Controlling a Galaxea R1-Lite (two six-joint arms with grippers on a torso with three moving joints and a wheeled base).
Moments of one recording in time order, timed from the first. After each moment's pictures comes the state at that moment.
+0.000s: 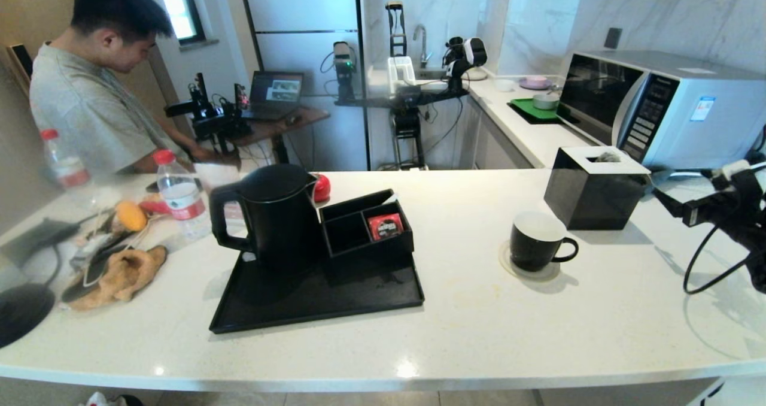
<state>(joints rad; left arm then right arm) 0.00 0.00 -0.05 0.13 -0.03 0.07 -0.53 2.36 -1.21 -1.27 0.56 -0.39</state>
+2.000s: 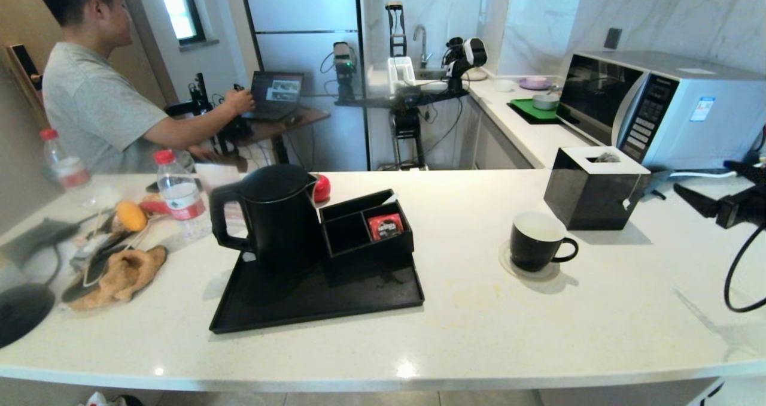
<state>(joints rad) 0.00 0.00 -0.05 0.13 -0.03 0.07 -0.55 1.98 -0.86 -1.21 0.69 -0.33</state>
